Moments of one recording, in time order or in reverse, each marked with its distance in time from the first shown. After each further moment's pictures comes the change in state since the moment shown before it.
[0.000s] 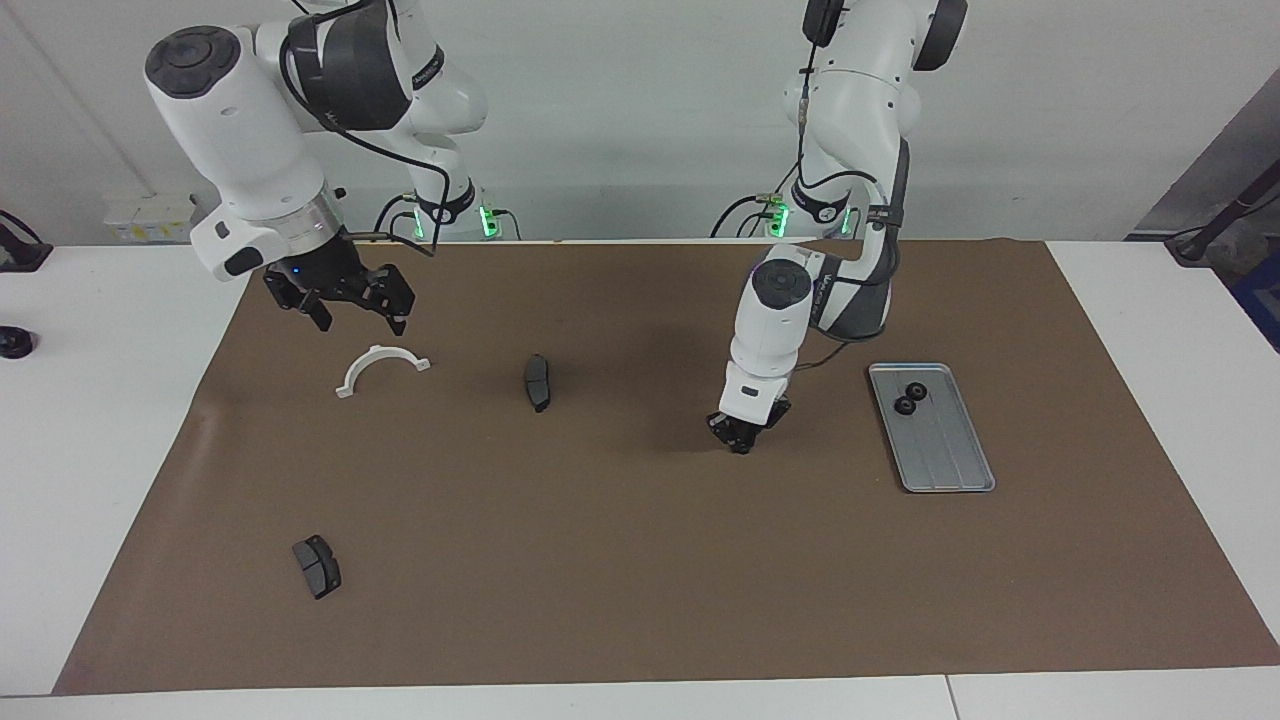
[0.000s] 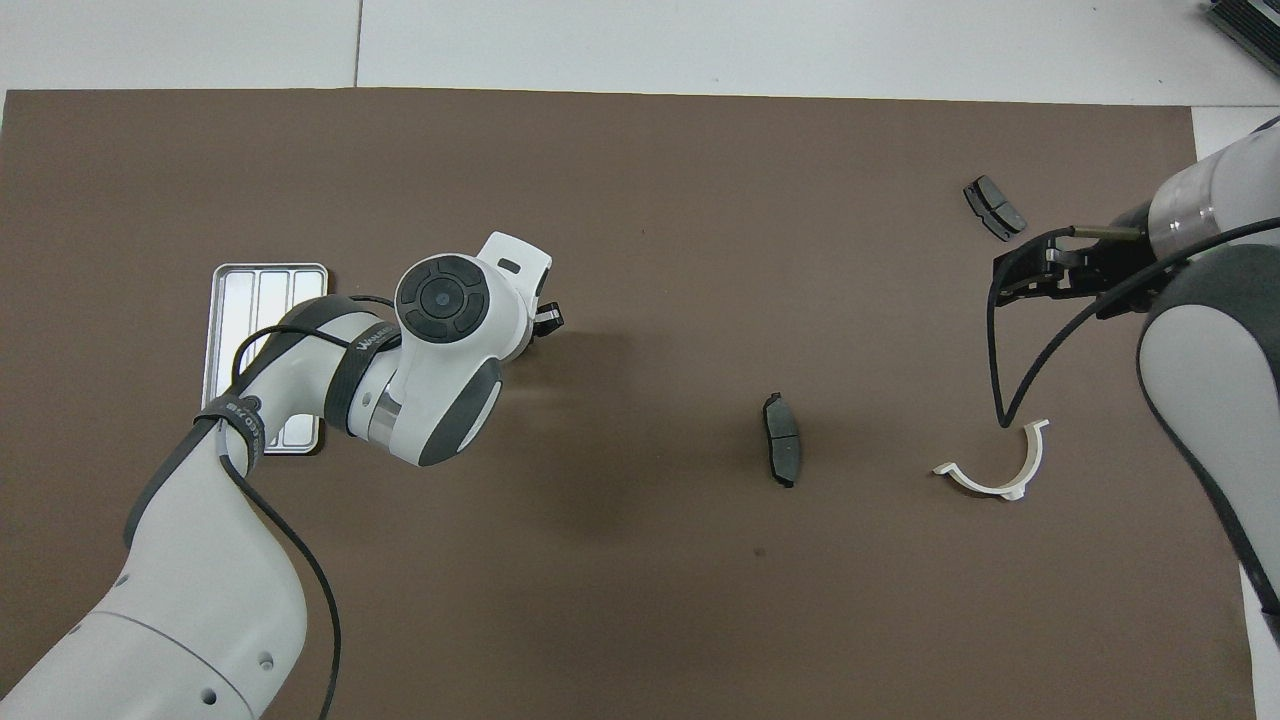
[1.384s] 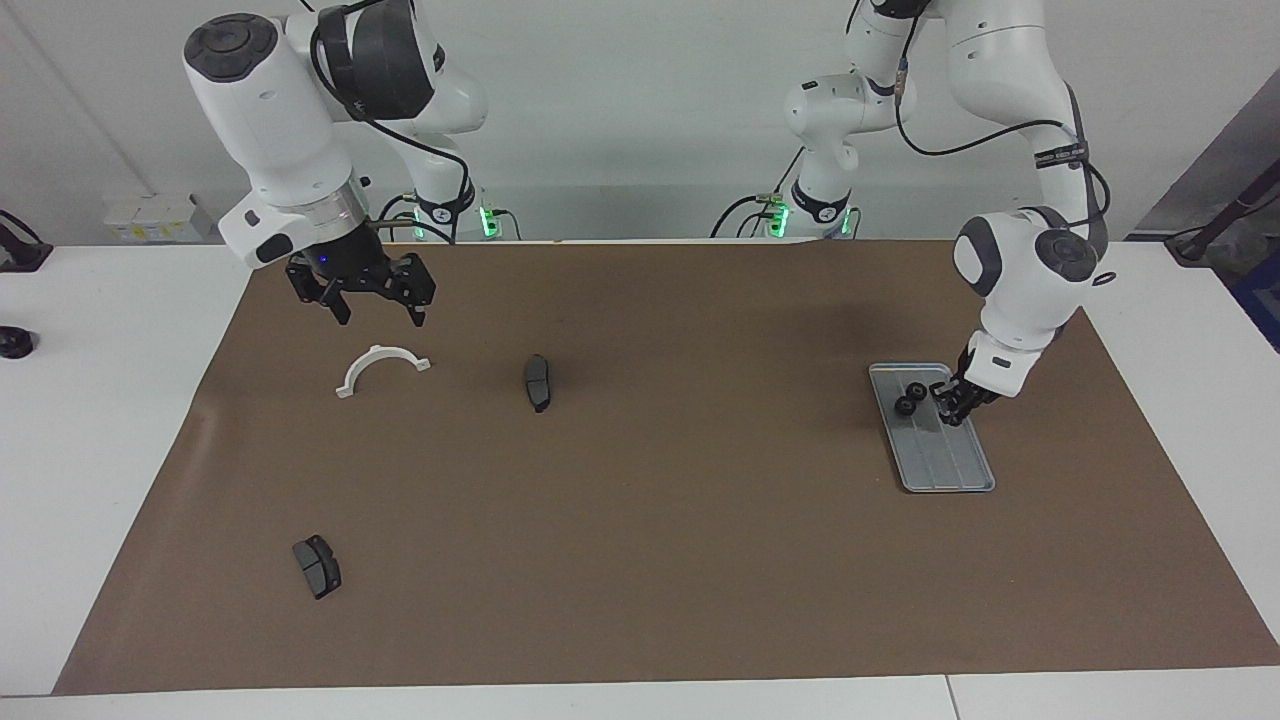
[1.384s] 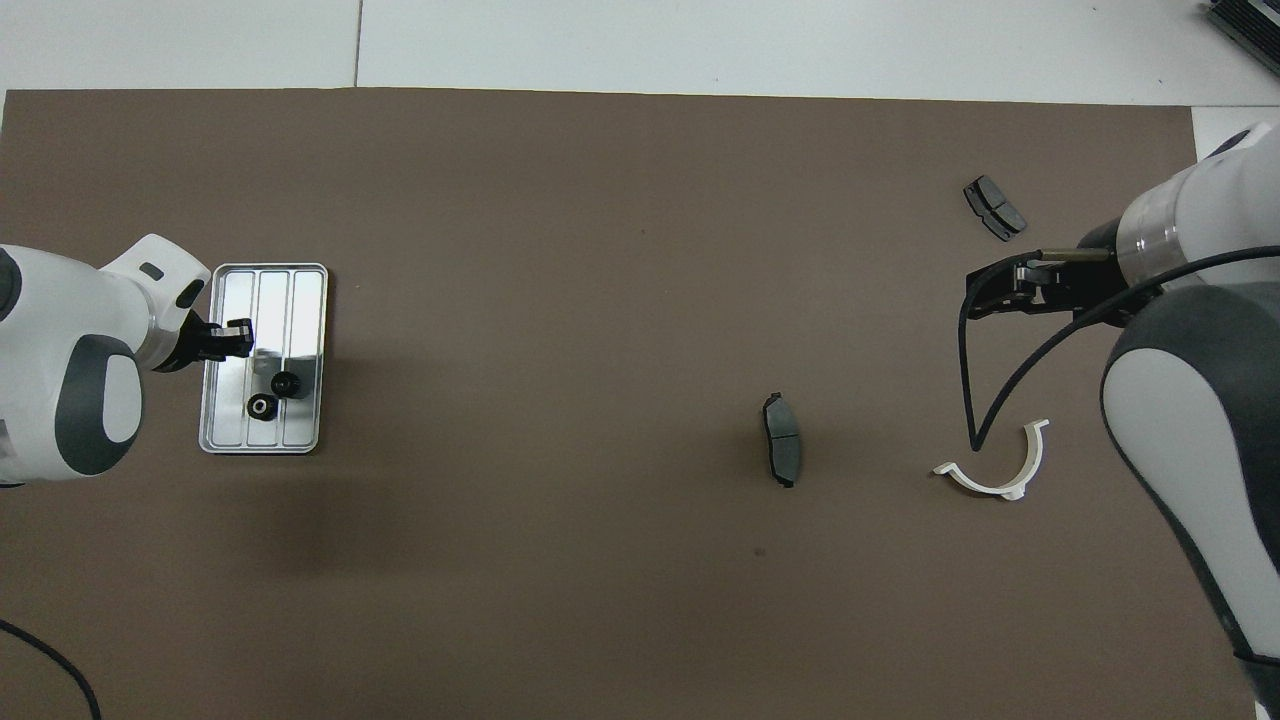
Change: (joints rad) left arm 0.522 -0.225 0.019 -0.229 -0.043 -0.034 0.734; right arm 0.031 -0.038 0.012 -0.044 0.000 0.021 0.002
